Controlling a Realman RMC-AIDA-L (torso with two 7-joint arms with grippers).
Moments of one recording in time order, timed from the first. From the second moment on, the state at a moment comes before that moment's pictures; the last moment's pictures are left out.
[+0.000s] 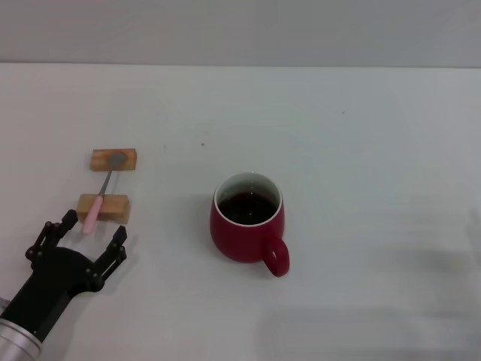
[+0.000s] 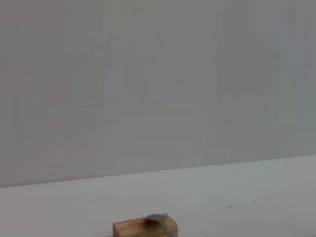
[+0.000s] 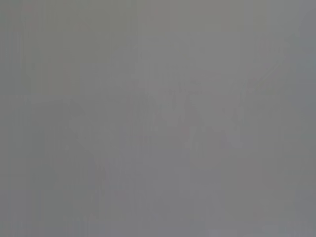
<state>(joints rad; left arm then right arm) -0.08 -2.08 2.31 0.29 -0.41 1.21 -0.16 0.12 2.09 0.17 0.30 -1.67 -1.56 0.05</state>
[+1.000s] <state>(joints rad) -0.08 -2.08 2.31 0.30 -0.41 1.19 -0.16 0.12 2.08 0.16 0.29 -1.67 -1.56 0.05</state>
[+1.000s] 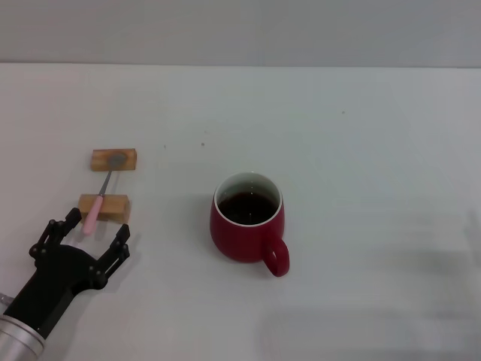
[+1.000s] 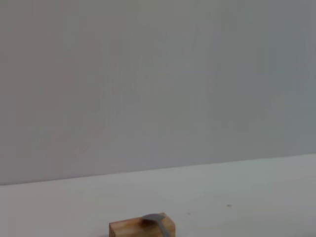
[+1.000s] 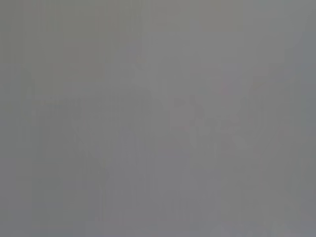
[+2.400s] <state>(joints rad) -0.08 -2.08 2.31 0.31 -0.43 1.17 -0.16 0.12 2.08 0.15 0.30 -1.67 -1.57 0.05</state>
